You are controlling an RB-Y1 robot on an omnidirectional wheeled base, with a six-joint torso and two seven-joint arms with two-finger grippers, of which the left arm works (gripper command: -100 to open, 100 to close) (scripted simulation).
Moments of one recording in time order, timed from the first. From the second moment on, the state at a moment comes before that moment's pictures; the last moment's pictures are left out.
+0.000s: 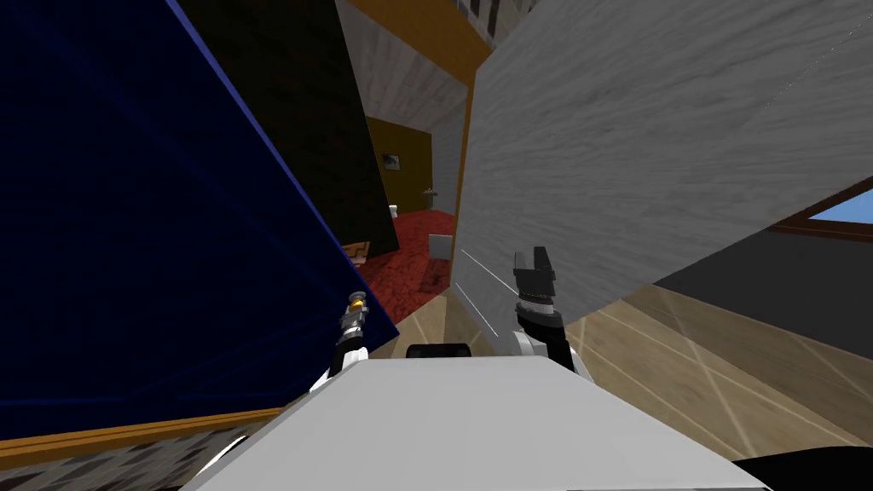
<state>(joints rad) 0.07 0.34 -0.08 -0.76 0.71 -0.86 1.43</state>
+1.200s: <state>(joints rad) 0.12 0.39 -0.23 -0.83 0.64 -0.87 1.52</state>
